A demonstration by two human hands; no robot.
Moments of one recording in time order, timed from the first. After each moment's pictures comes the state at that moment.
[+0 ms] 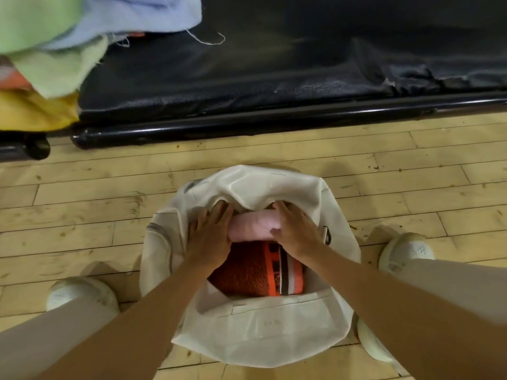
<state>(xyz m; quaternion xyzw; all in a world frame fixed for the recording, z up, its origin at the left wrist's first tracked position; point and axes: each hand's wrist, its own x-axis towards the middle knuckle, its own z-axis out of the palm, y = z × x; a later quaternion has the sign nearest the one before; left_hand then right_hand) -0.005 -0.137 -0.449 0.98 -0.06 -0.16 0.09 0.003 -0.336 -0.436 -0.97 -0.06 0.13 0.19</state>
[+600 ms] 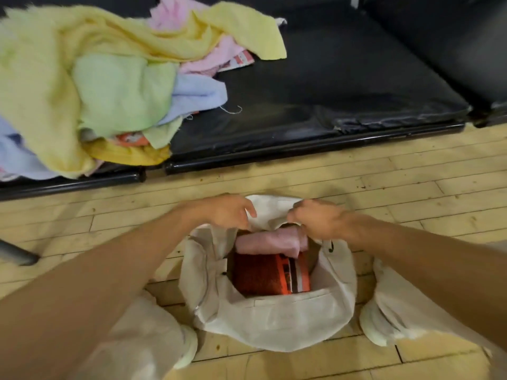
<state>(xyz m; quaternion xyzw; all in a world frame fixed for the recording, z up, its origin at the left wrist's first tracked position) 0.026 -0.139 -0.252 0.90 -0.22 -0.36 0.12 0.001 -0.359 -0.294 -0.94 -0.28 0.21 -0.04</state>
